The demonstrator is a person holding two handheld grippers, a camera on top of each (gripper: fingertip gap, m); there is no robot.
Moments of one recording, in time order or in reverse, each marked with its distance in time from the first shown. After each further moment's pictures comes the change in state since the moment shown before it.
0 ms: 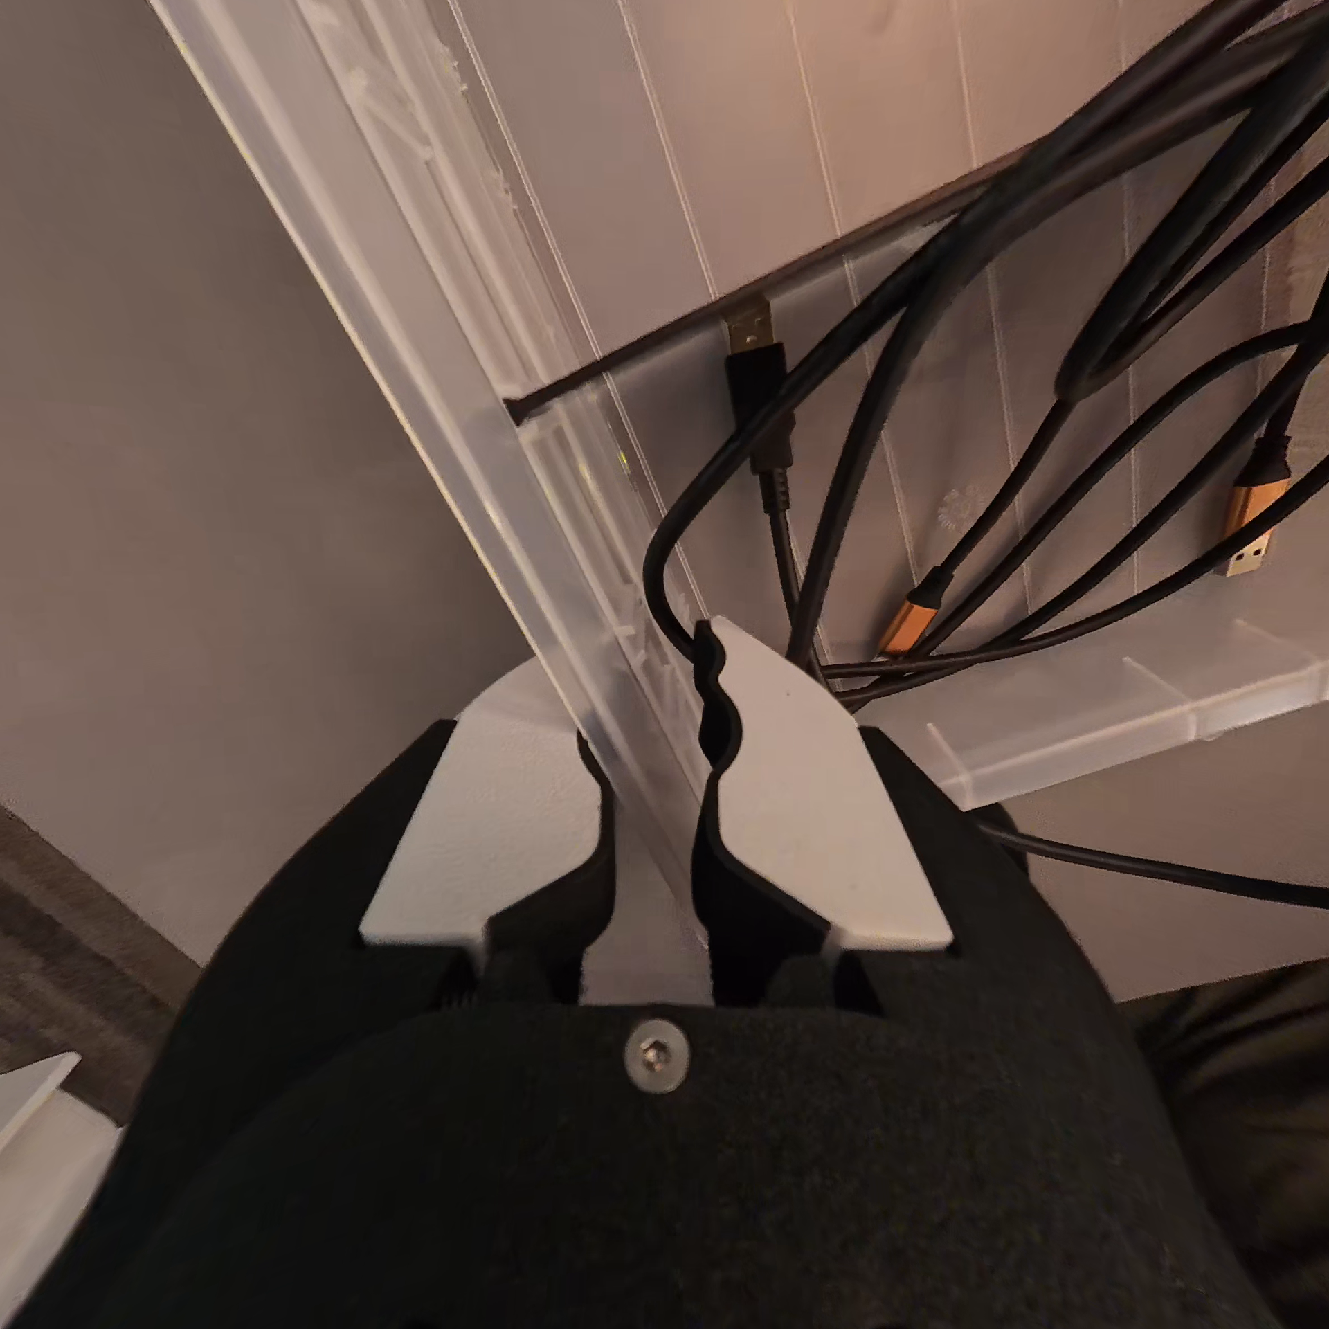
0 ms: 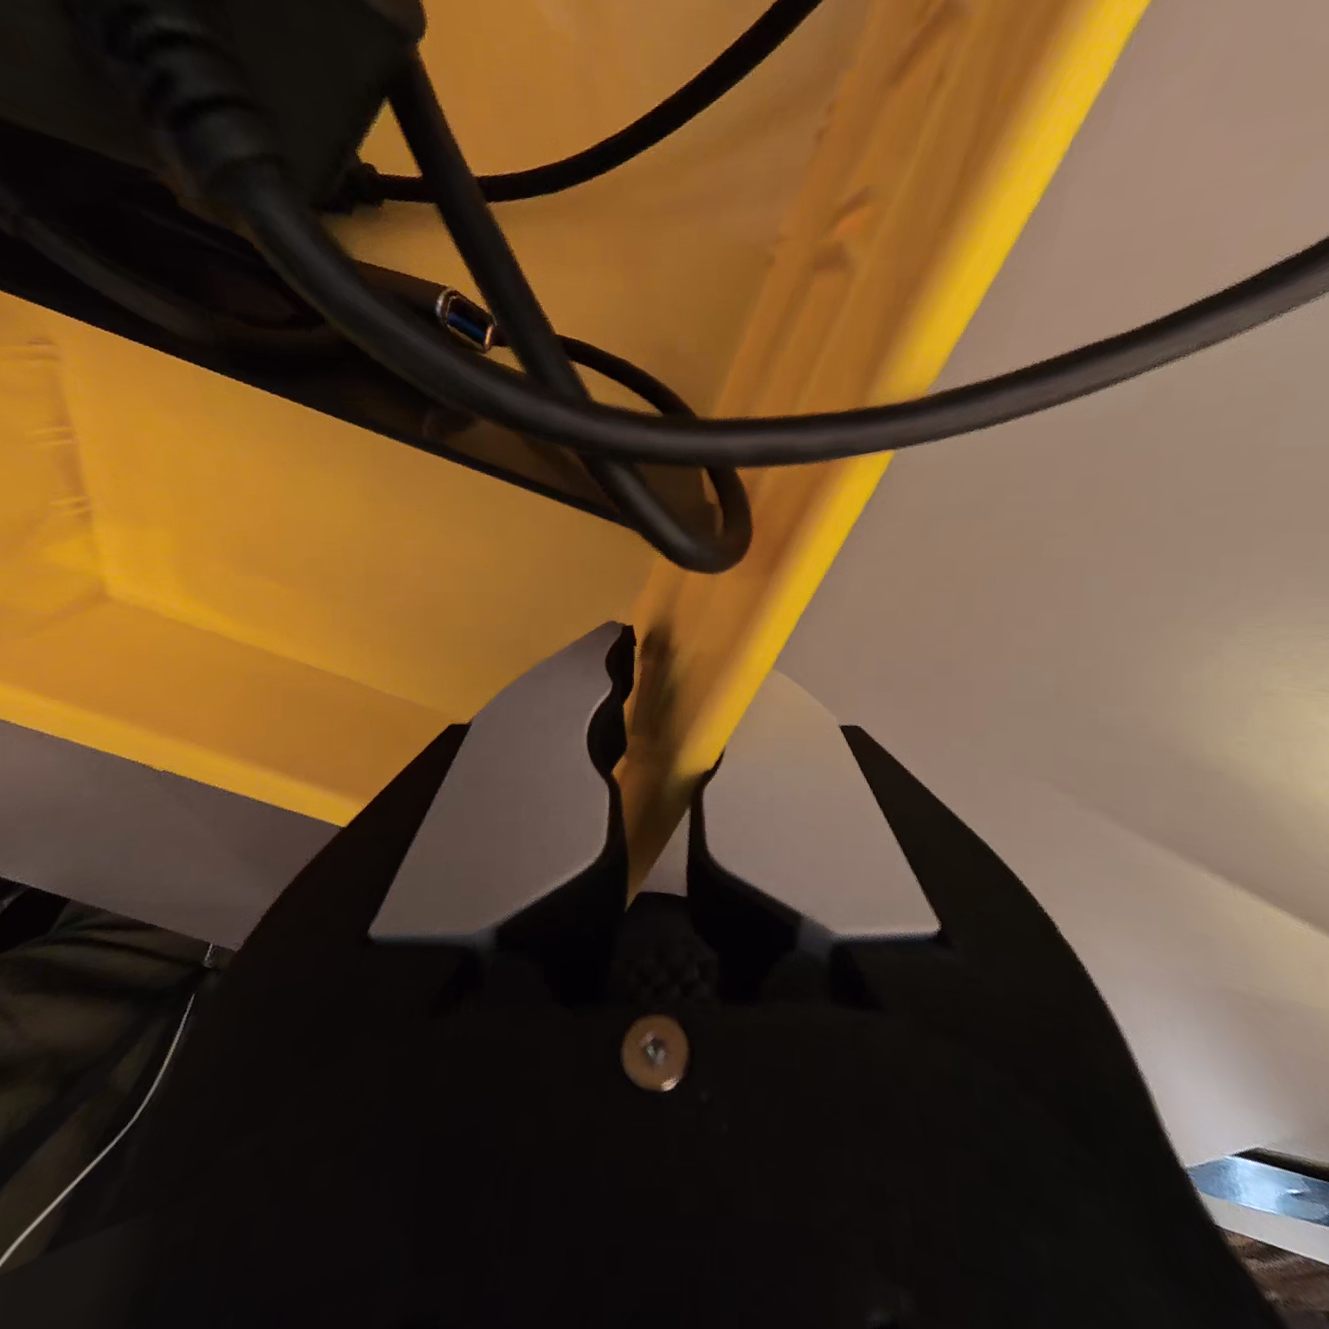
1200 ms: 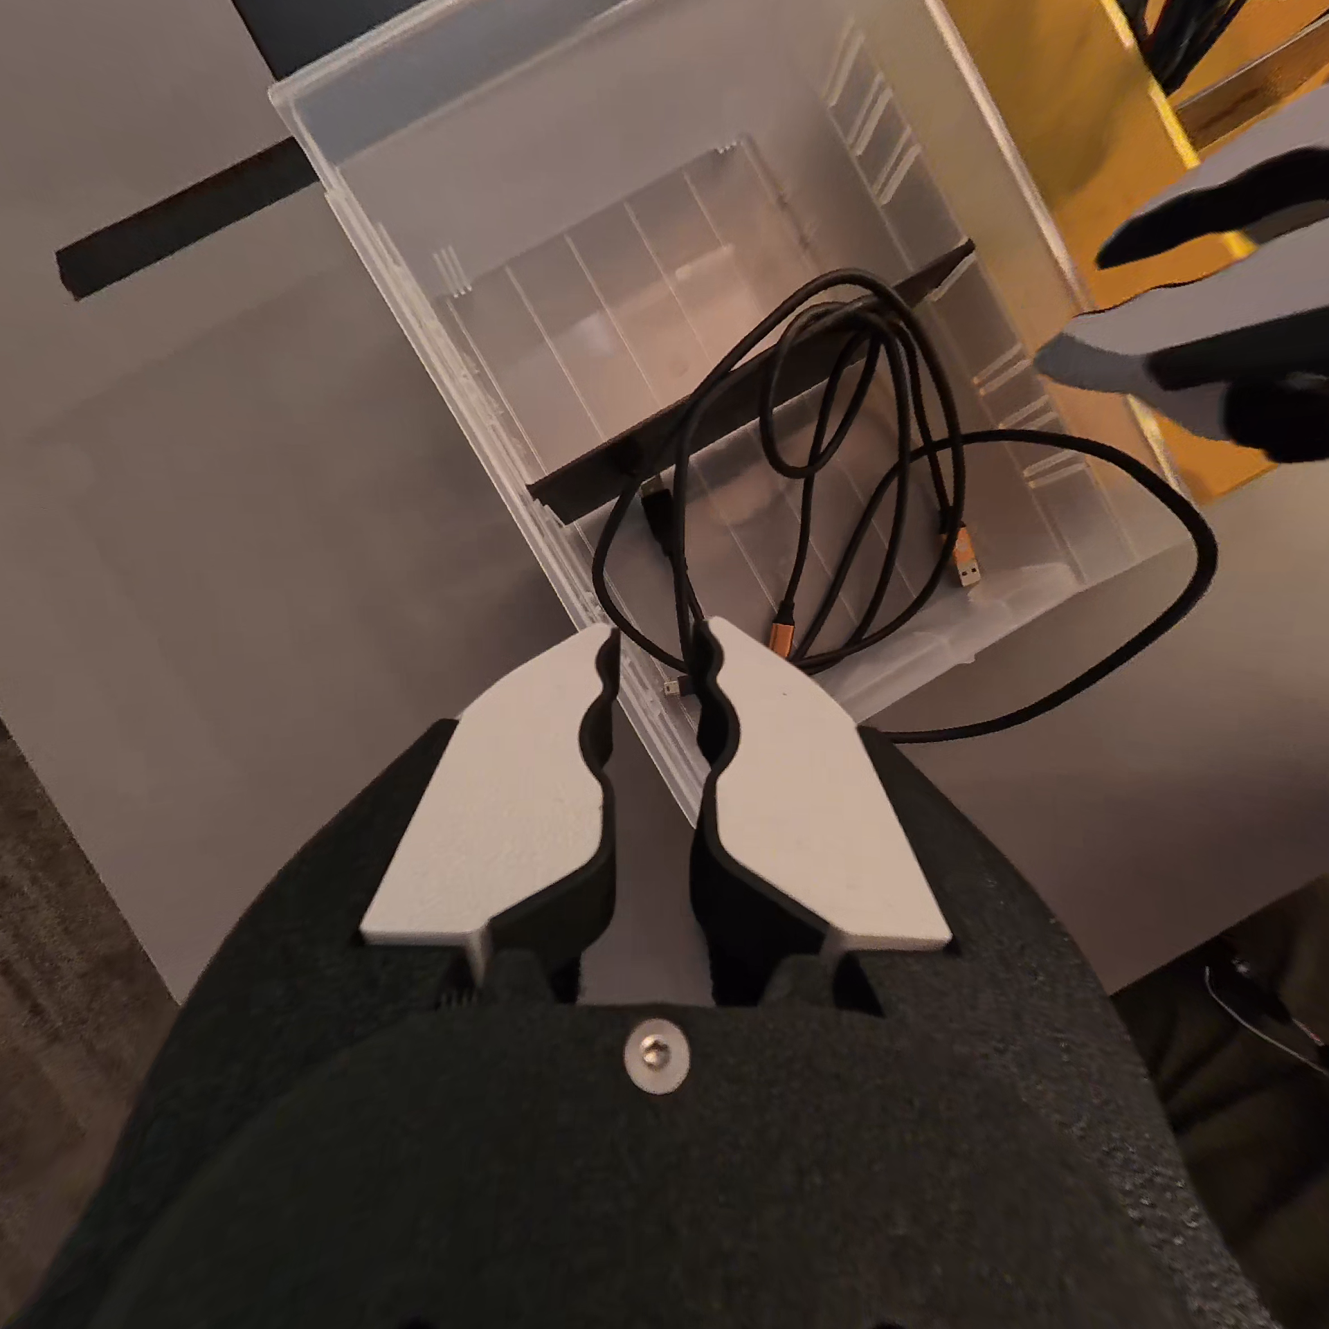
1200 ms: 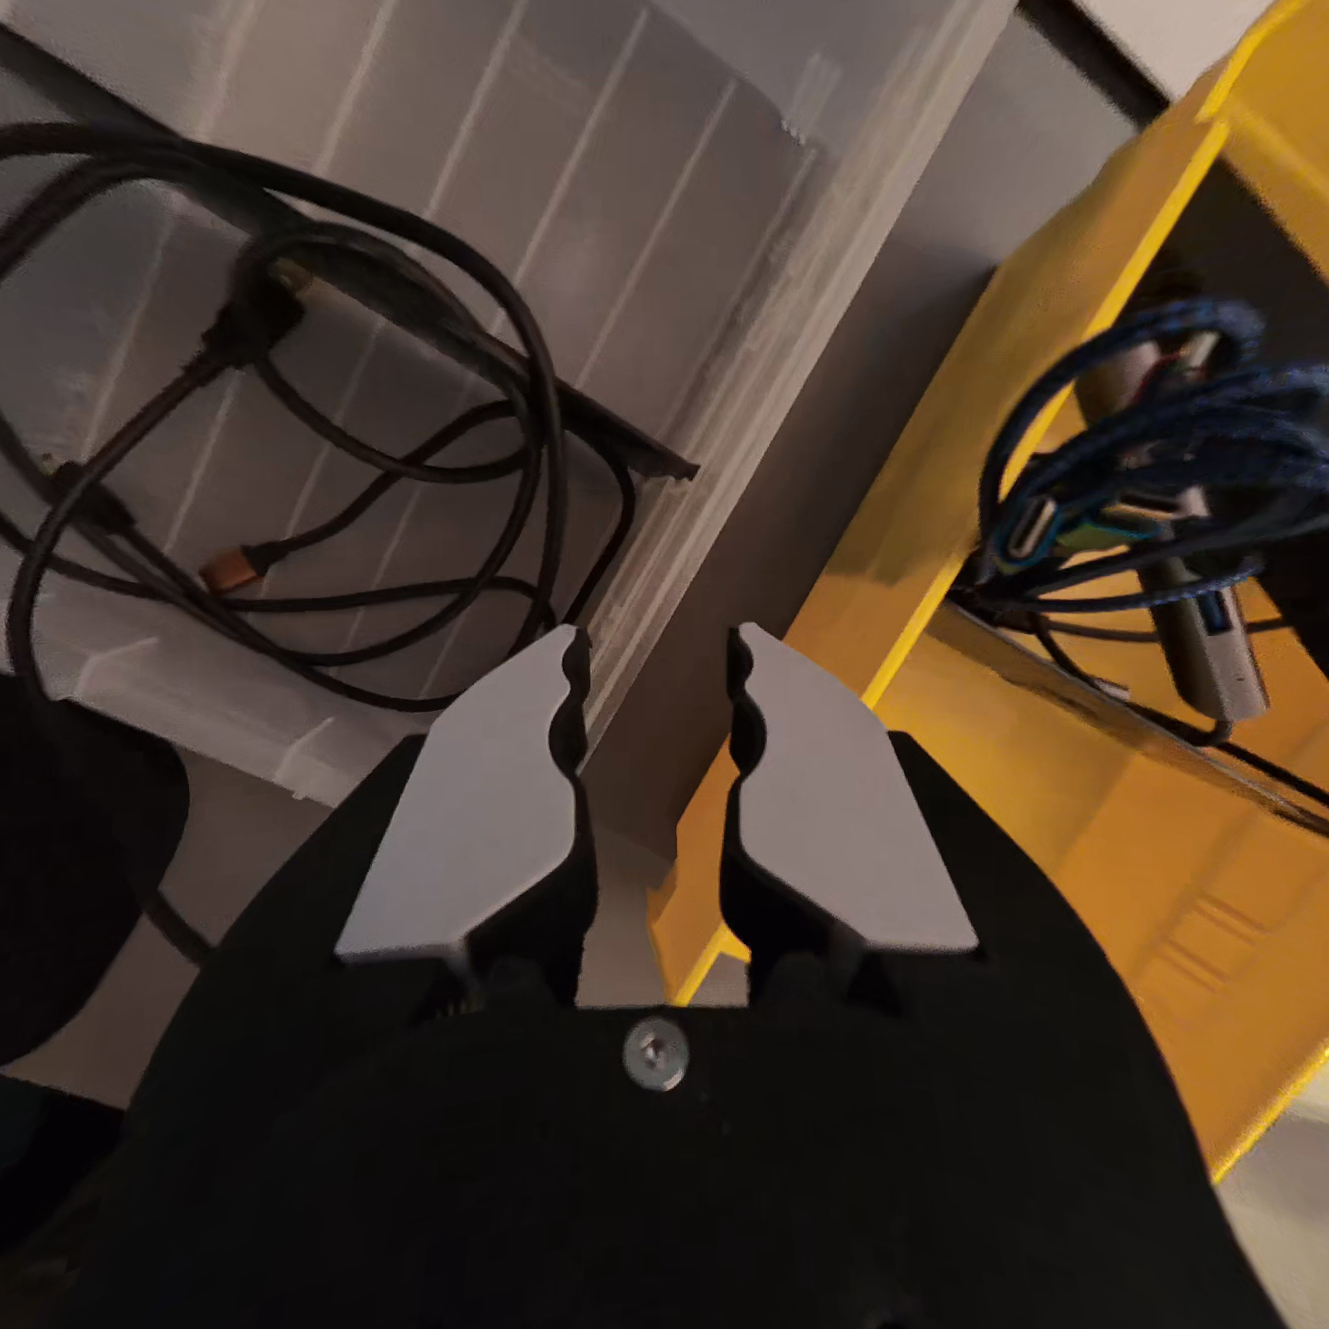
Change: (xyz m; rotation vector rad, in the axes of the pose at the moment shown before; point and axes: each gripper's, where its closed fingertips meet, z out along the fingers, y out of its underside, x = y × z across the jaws) left arm 0.027 -0.009 -0.101 0.445 0.077 0.117; right arm -0.242 -0.086 -0.020 0.325 0.179 -0.164
